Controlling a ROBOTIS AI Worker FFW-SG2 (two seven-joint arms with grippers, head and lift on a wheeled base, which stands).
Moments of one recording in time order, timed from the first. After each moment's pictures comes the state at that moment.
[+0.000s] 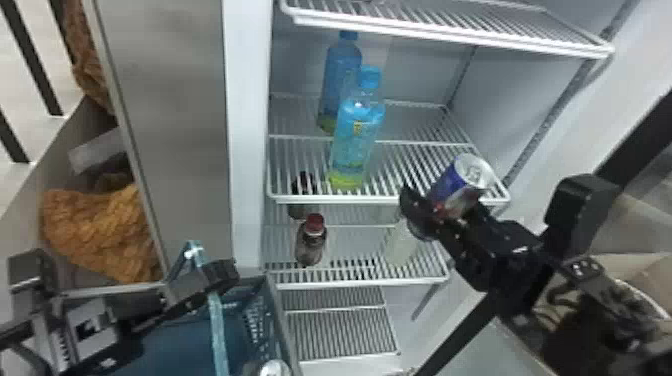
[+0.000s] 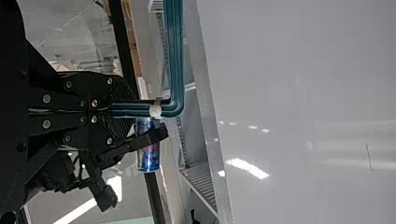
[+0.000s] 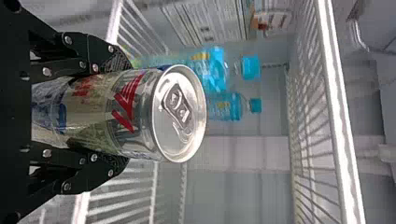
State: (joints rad) left arm 0.14 0.10 0.29 -1.78 1.32 1.35 -0.46; right arm 0.46 -0.28 -0.21 -2.51 -0.40 0.68 0.15
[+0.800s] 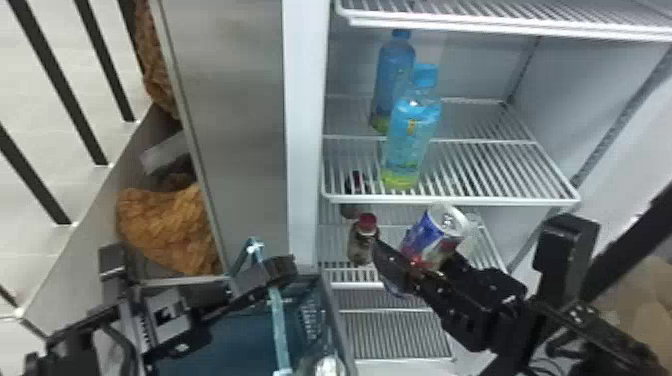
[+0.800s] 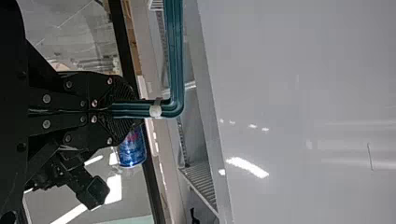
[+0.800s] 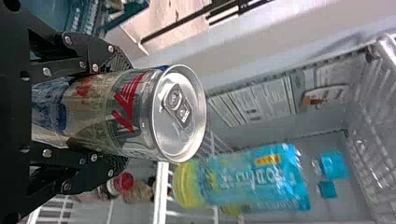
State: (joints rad) left arm 0.14 0.09 0.29 -1.78 1.32 1.35 -0.46; right arm 0.49 -0.28 -0.01 -2.49 -0.48 0.74 0.19
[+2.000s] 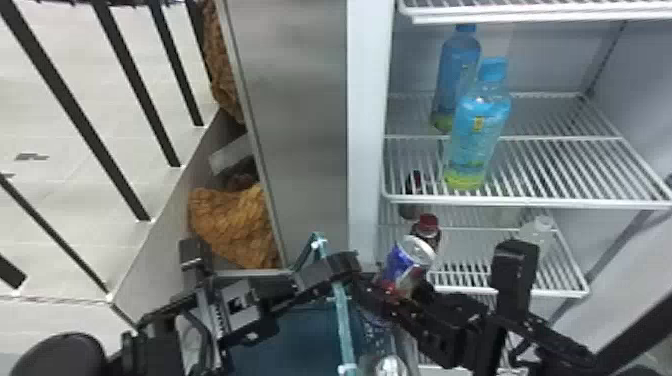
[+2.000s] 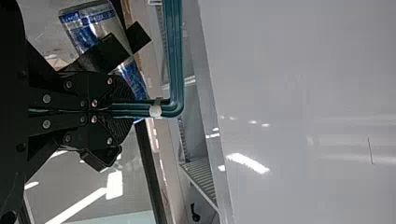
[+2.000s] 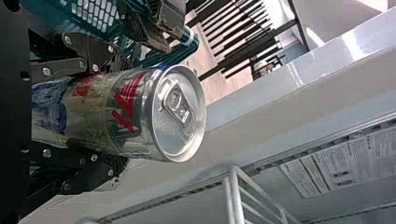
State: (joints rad) left arm 0.13 0.09 0.28 -1.78 1.34 1.34 -0.46; right arm 0.31 -0.26 0.24 -2.14 -0.53 0.62 0.28
